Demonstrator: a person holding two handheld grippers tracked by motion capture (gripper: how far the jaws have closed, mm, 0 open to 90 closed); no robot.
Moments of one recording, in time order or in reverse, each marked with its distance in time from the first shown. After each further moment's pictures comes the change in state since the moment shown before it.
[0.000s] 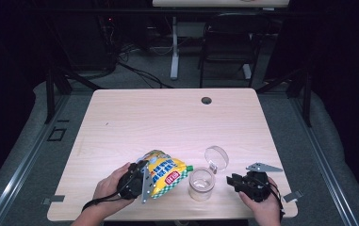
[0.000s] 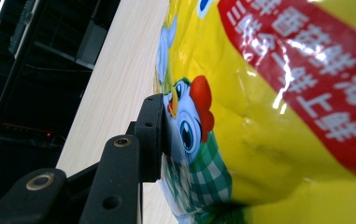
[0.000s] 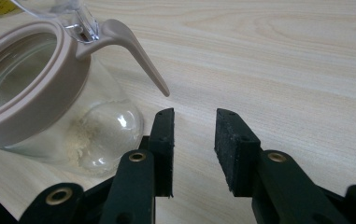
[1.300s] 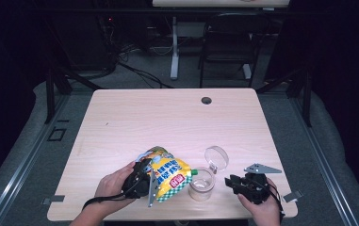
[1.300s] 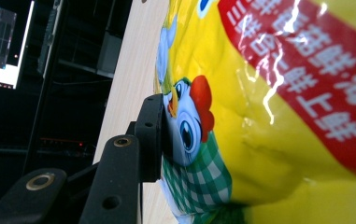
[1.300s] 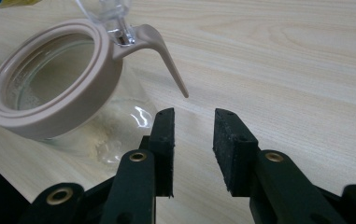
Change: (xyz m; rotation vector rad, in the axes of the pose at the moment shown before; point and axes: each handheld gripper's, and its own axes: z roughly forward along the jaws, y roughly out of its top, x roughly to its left) left arm -0.004 0.011 0.002 0.022 0.066 0.151; right arm 0.014 0.003 -0.008 0.001 0.004 -0.035
